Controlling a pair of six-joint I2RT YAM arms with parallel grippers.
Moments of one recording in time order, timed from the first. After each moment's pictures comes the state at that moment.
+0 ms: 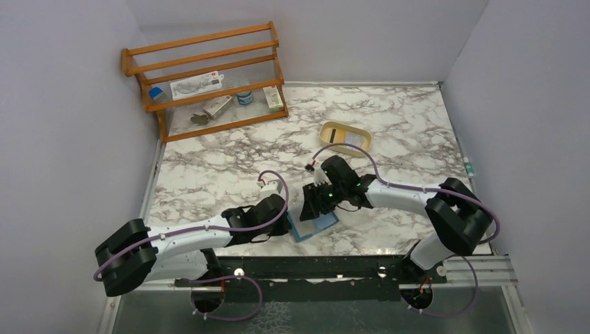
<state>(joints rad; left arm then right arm) -1.05 1.10 0.45 -0.18 -0.18 -0.99 0.78 1.53 0.75 -0.09 -0.51 0.43</state>
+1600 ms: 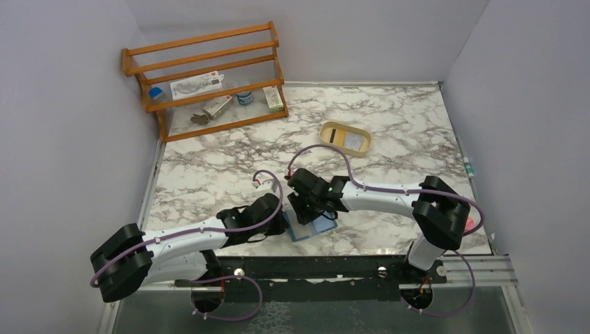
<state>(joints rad) -1.01 1.06 0.40 -0.16 -0.16 -1.01 1.05 1.68 1.03 -0.42 0.01 0.43</state>
